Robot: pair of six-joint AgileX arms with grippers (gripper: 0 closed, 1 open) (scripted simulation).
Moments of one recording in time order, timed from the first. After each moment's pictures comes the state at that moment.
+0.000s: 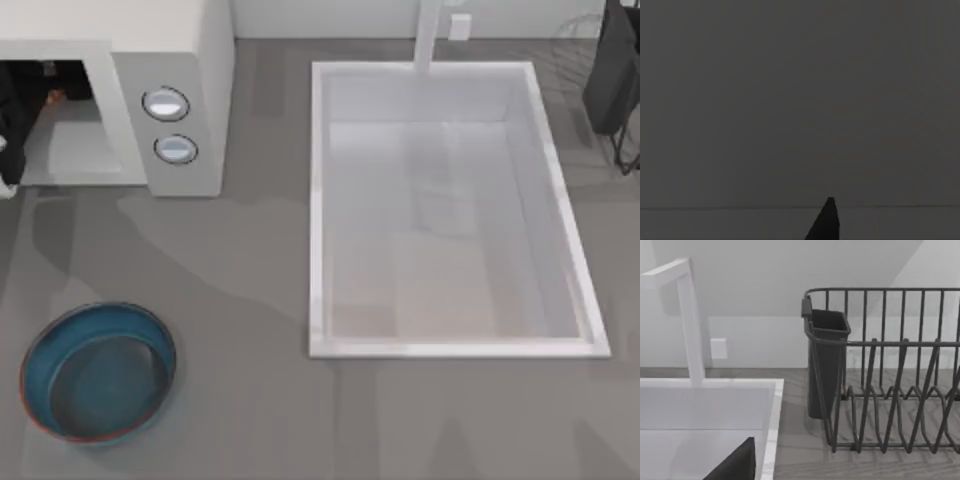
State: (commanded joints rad) left arm 0.11 2.65 1.66 0.79 0.14 0.05; right arm 0.00 0.00 0.00 0.00 0.00 0.00
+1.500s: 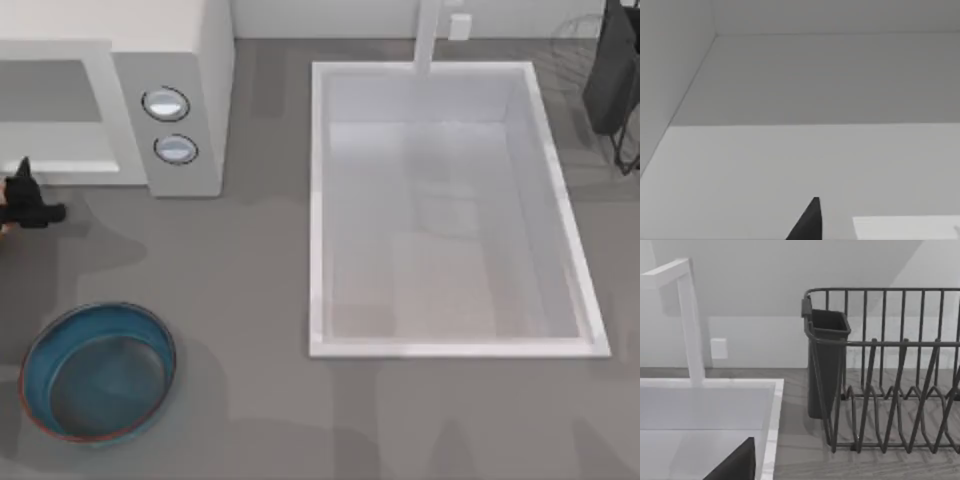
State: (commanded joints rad) left arm 0.19 2.24 0.68 1.37 0.23 0.07; right arm 0.00 0.00 0.00 0.00 0.00 0.00
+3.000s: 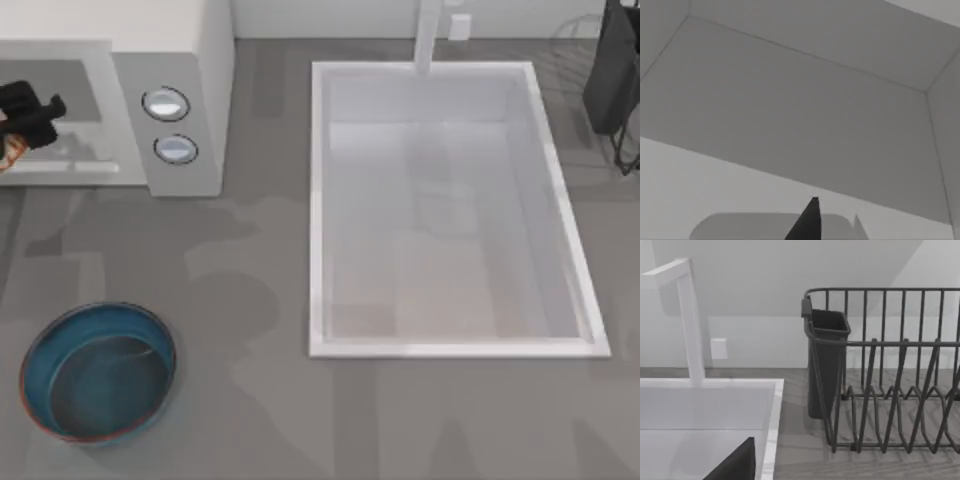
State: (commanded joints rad) left arm 0.09 1.84 0.82 0.64 0.11 -0.26; right arm 0.00 0.00 0.00 0.00 0.00 0.00
